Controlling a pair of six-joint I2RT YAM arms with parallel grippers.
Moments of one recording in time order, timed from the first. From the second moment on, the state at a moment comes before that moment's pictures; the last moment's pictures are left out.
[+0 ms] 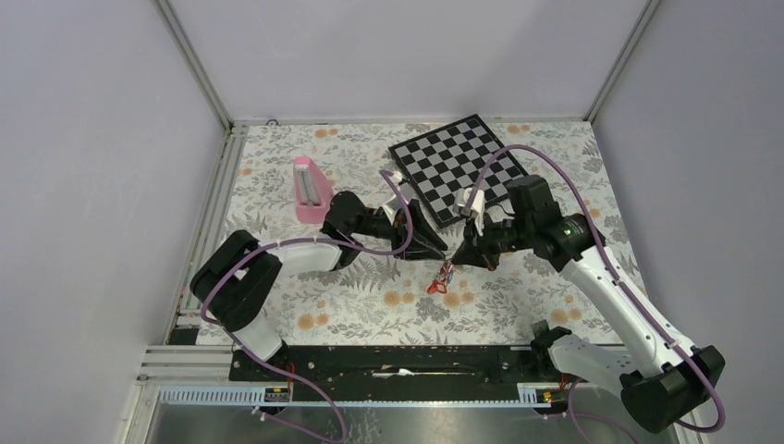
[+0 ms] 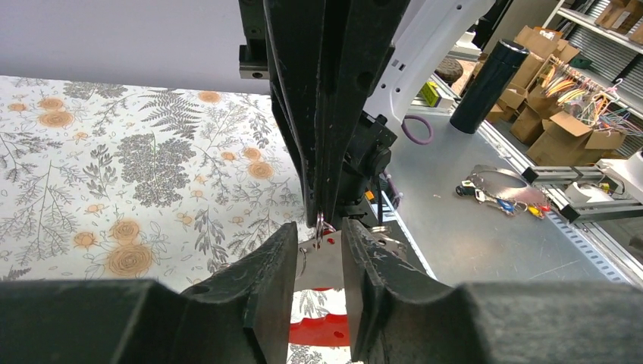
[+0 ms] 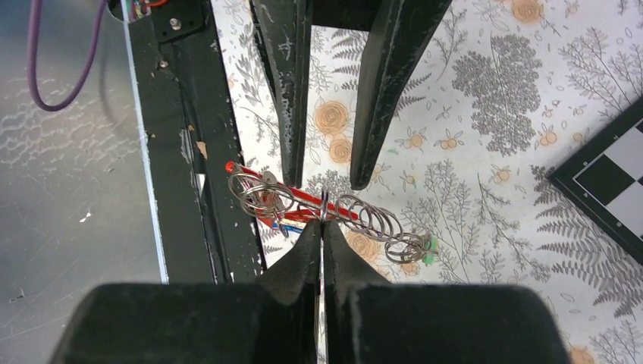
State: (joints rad) left arm -0.72 1.64 0.79 1.19 1.14 -0.56; right arm 0.47 1.03 1.03 -0.81 -0.80 -0.44
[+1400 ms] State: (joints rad) left arm -0.76 1.70 0.87 1.11 1.17 -0.52; right arm 0.53 1.12 1.16 -1.00 -0.67 -0.46
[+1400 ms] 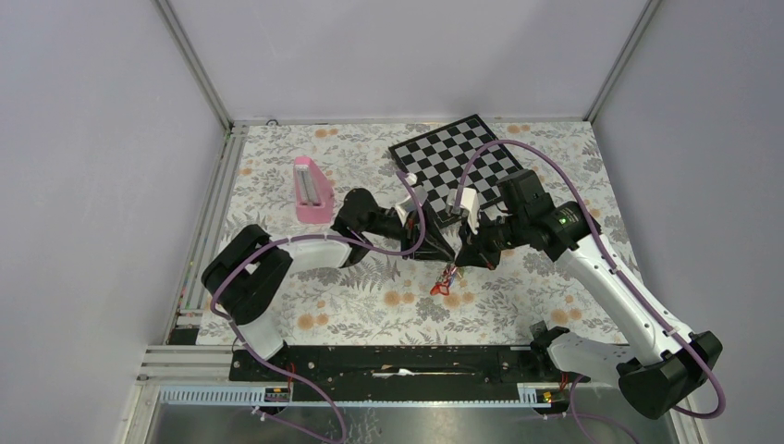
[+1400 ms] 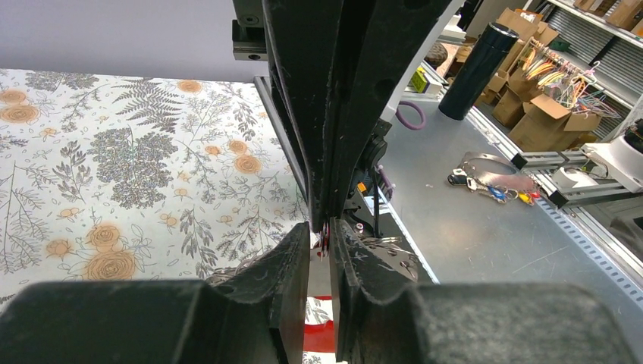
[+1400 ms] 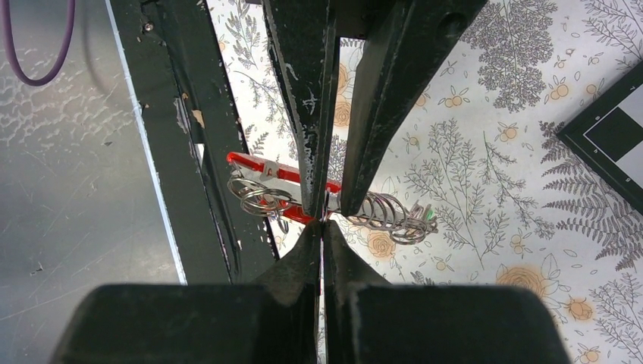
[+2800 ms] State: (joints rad) left arm -0.76 1.67 0.74 1.41 1.08 -0.75; right arm 0.49 0.95 1.07 -0.83 -0.76 -0.43
